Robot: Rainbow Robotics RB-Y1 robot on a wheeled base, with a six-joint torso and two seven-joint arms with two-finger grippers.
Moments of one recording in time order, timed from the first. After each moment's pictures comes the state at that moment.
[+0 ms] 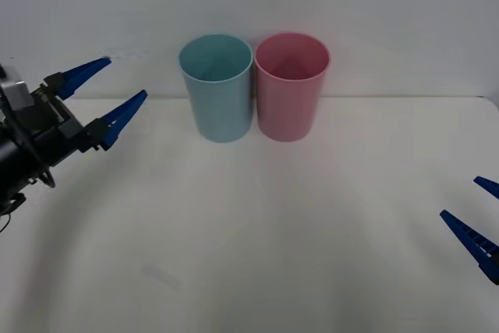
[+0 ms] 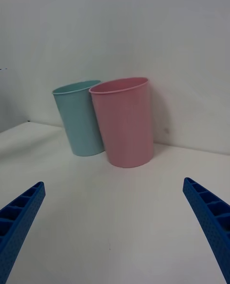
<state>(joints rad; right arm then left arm) 0.35 -0.40 -0.52 -1.66 0.96 -1.22 0.00 -0.10 0.50 0.26 -1.61 -0.95 -0.97 0.01</state>
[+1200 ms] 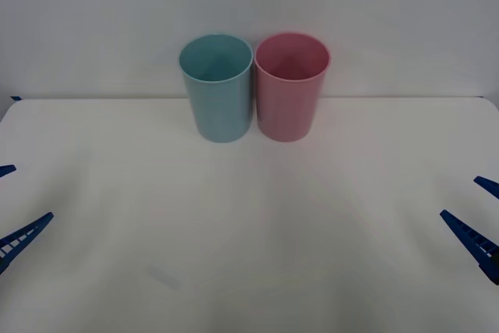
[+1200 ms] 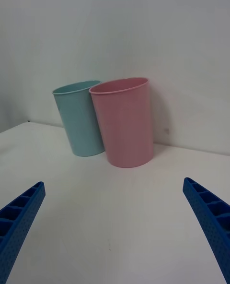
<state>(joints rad) 0.35 -0.40 -0.52 -1.66 0.96 -1.22 0.00 0.35 0.59 0.55 -1.64 -0.96 -1.25 -0.14</state>
